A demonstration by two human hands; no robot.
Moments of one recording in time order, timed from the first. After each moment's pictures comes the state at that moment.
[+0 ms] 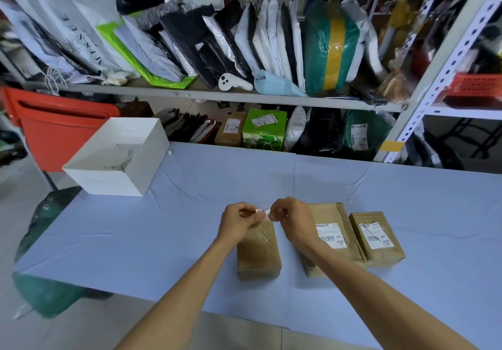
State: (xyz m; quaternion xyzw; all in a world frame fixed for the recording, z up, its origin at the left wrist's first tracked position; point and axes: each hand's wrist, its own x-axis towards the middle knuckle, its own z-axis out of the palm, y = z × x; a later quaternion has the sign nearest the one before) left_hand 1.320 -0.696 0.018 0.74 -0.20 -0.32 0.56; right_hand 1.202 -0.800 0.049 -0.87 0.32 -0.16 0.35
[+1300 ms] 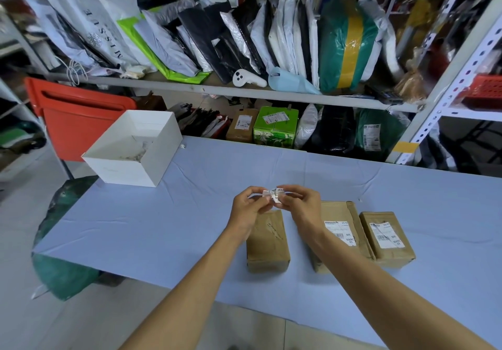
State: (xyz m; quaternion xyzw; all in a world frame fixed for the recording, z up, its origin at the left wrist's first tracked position) left_hand 1.312 -0.692 0.042 0.61 -0.15 -0.34 0.70; right_hand 1.215 -0.787 0.063 -0.58 0.35 -0.27 0.69
